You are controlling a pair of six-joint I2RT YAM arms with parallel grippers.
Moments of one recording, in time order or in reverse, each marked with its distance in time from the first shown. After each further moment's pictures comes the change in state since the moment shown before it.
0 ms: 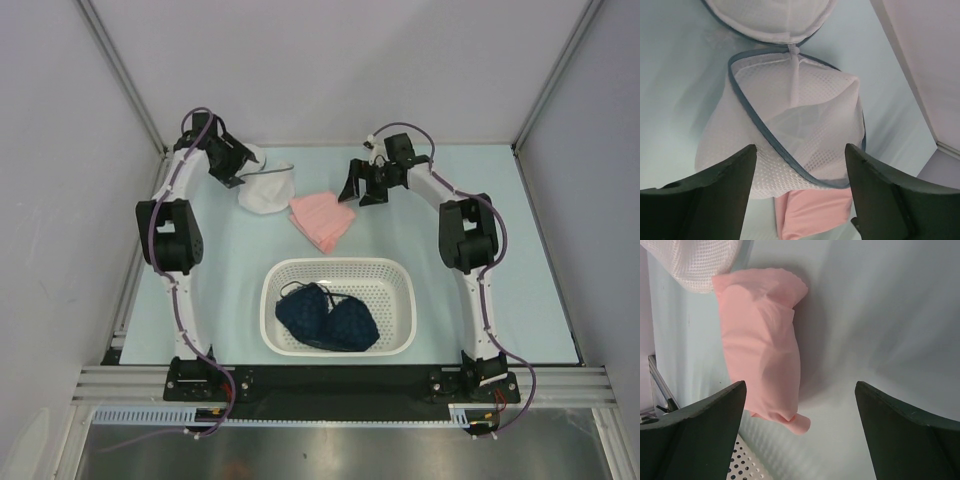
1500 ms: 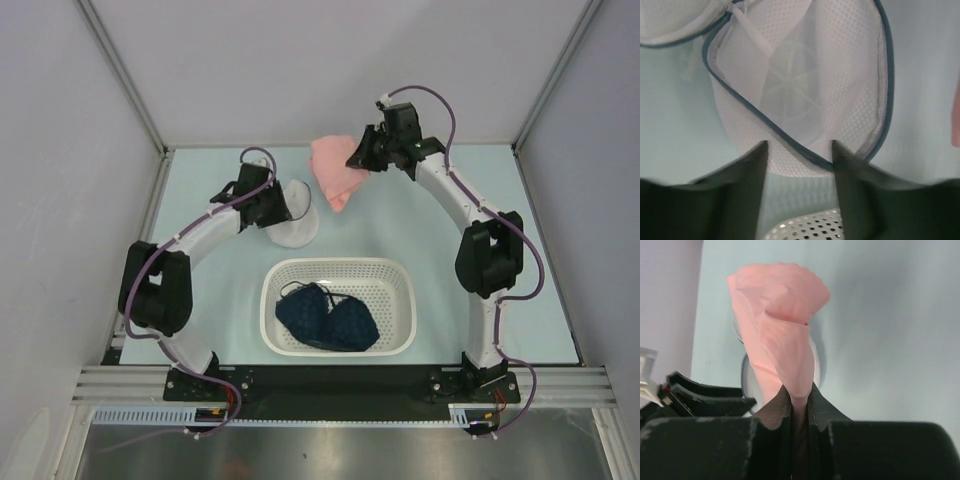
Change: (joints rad) left arm -0.346 -0.533 -0.784 0.344 -0.178 0.349; right arm 0.088 -0.328 -0.063 0.014 0.378 0.269
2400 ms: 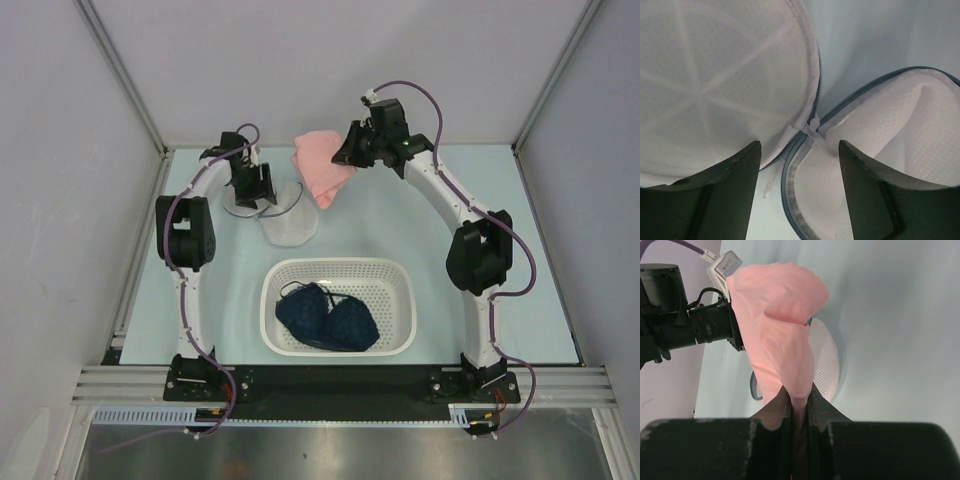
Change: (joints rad) left arm 0.253 0.621 0.733 -0.423 0.295 0.345; right arm 0.058 0.061 0.145 -0.012 0.006 0.009
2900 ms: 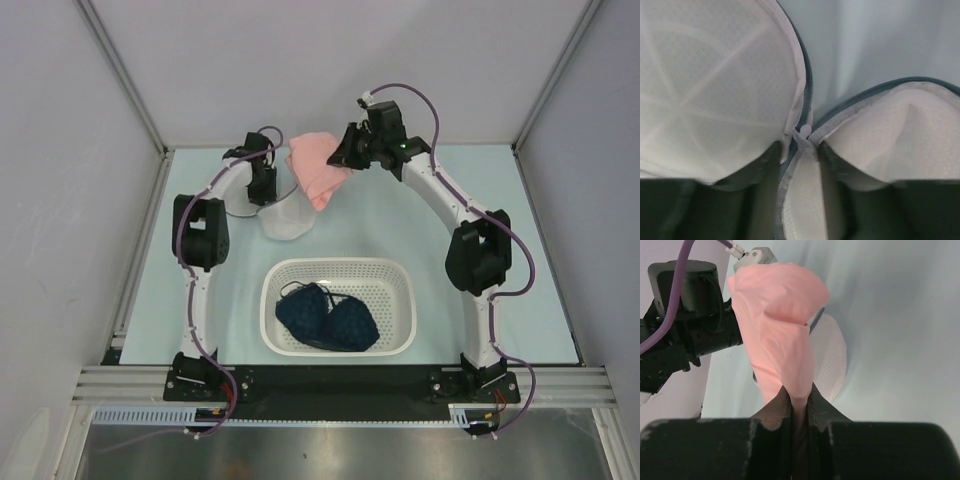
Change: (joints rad) left arm -0.108 0.032 0.032 -0.002 -0.304 0.021; right arm 0.010 0.000 -0.033 0.042 -0.040 0.020
